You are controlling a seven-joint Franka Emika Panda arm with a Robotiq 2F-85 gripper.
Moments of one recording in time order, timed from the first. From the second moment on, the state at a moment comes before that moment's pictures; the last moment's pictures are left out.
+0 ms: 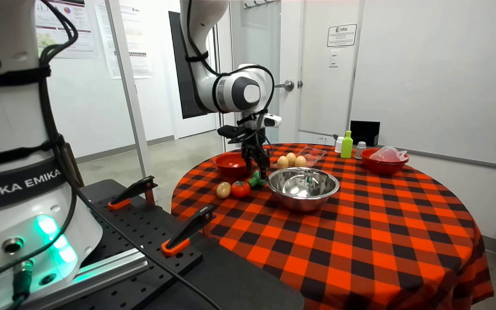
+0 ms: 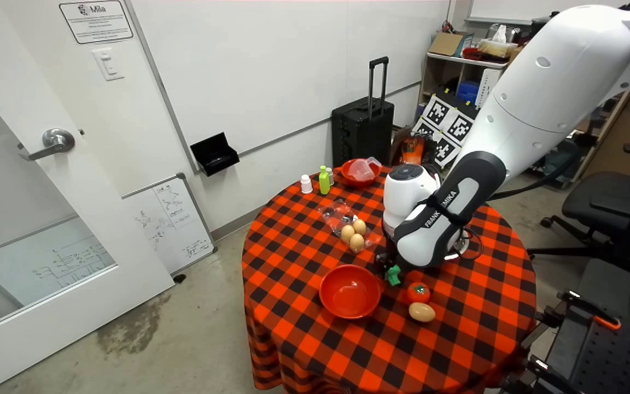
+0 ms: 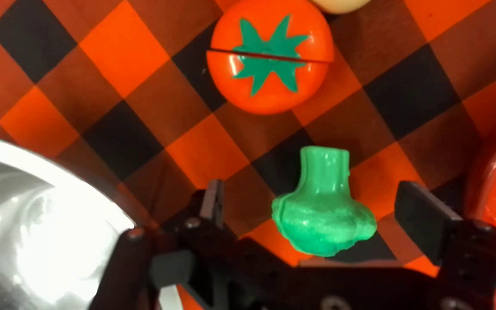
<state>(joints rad) 0.19 0.71 -0.12 -2.13 0.01 2.80 0.47</state>
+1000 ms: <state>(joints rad) 0.19 0.80 -0.13 -2.03 0.01 2.77 0.47</state>
